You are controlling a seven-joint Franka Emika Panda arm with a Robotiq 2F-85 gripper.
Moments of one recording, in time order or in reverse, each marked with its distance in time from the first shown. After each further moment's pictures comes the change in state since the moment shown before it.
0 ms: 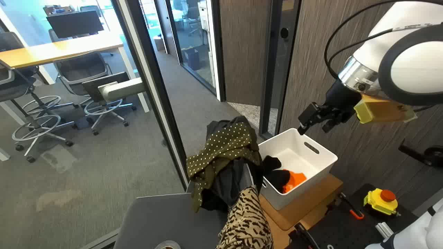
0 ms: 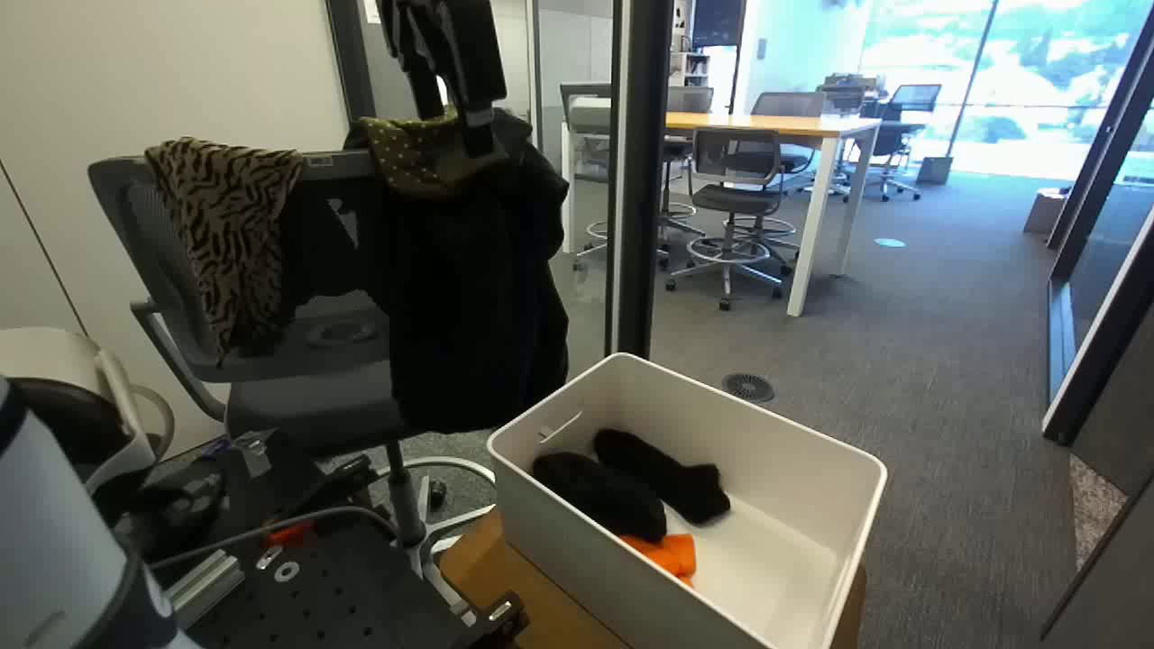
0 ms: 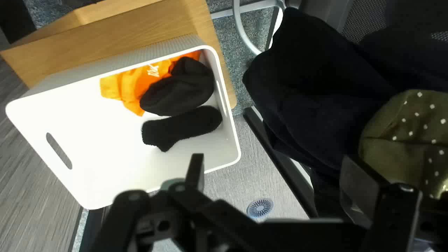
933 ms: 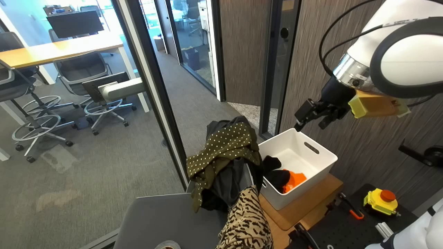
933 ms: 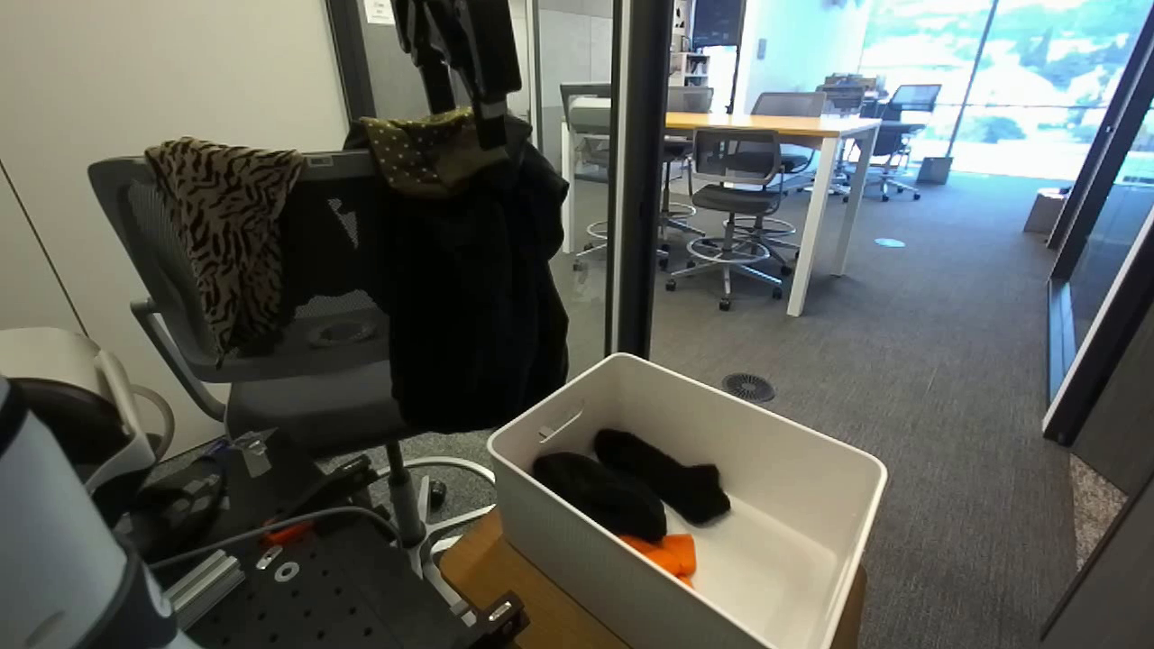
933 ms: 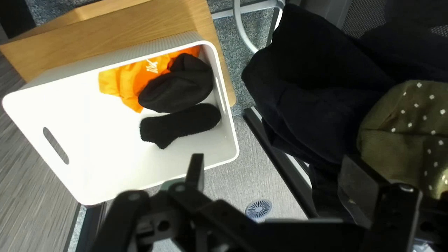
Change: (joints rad) arm 0.000 0.062 0.001 0.043 0.000 0.014 -0.013
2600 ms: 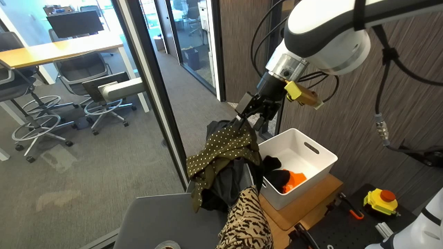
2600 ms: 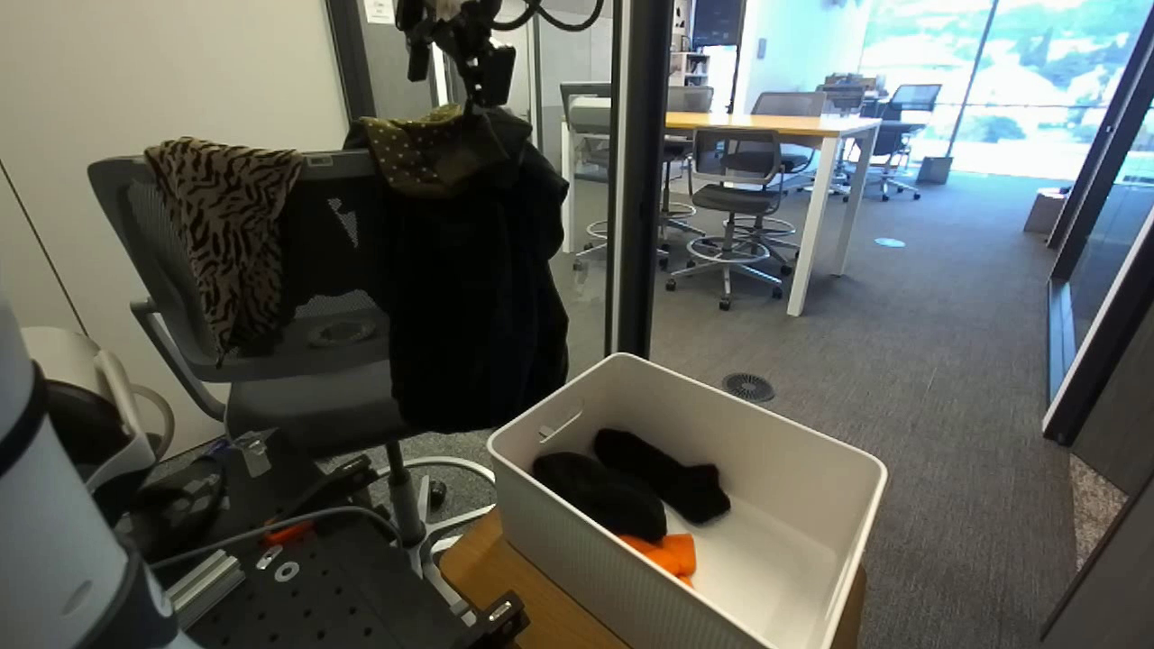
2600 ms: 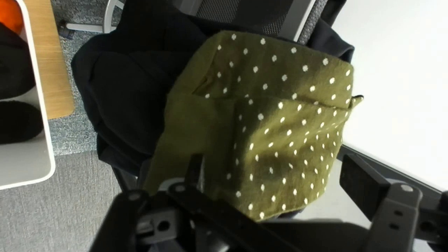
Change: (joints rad) arm 0.250 0.519 -0.056 0.345 0.414 0.034 -0.345
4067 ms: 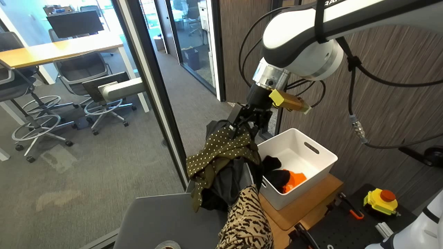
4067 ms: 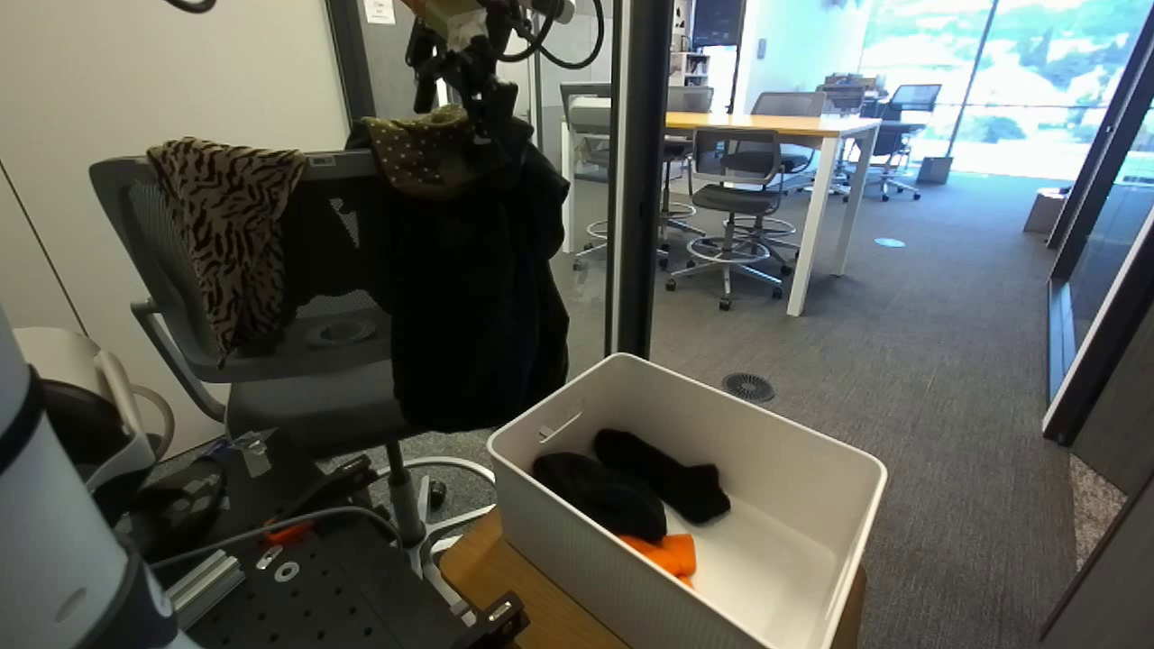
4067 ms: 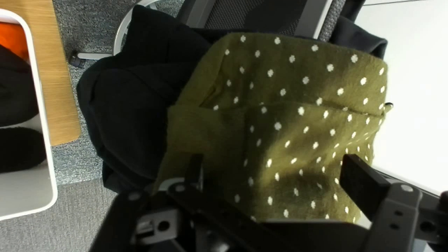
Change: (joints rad) arm -0.061 0.129 0.075 0.067 0.000 -0.042 0.026
